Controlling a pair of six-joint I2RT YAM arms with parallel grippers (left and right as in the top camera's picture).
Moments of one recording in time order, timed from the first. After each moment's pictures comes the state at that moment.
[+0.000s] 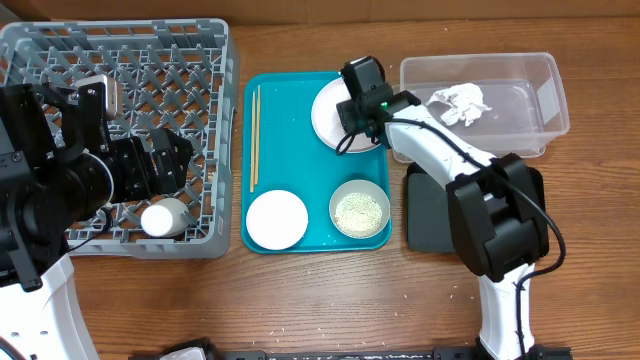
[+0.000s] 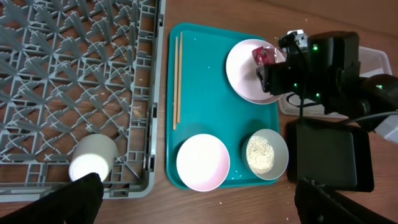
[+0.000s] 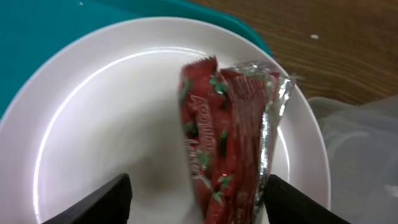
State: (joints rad) left arm 0.24 1.30 1.92 -1.55 0.39 -0.02; right arm 0.46 2.18 1.64 -0.46 0.22 0.09
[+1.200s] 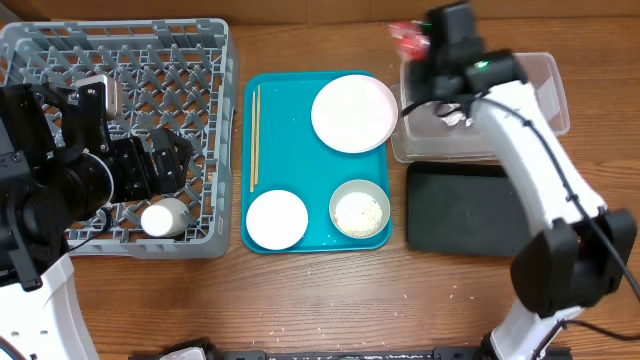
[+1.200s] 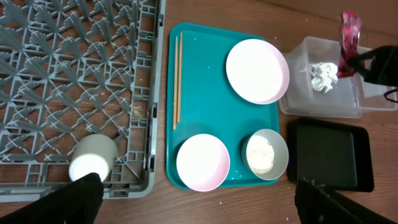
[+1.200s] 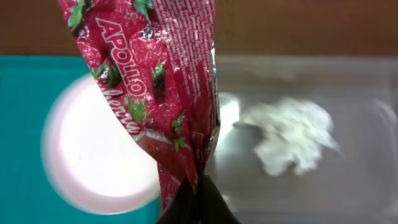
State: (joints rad) left arm 0.24 1.30 1.92 -1.55 0.39 -0.02; right arm 0.23 1.91 1.76 -0.87 0.10 0.19
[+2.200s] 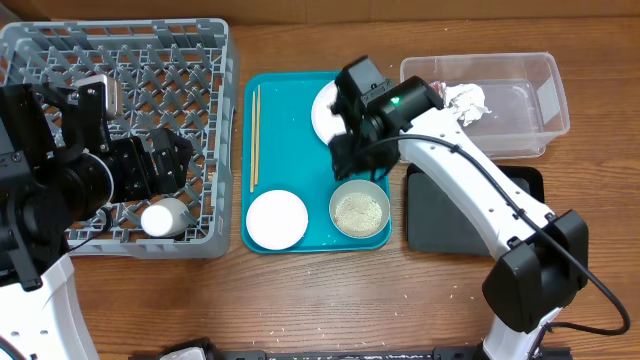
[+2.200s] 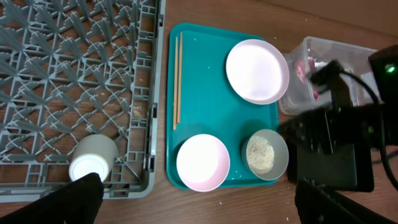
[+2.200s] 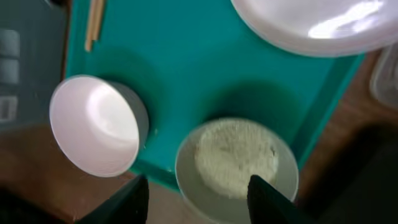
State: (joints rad) left arm 0.24 1.30 1.92 -1.55 0.39 -0.02; right arm 0.57 1.91 1.76 -1.23 -0.20 0.28
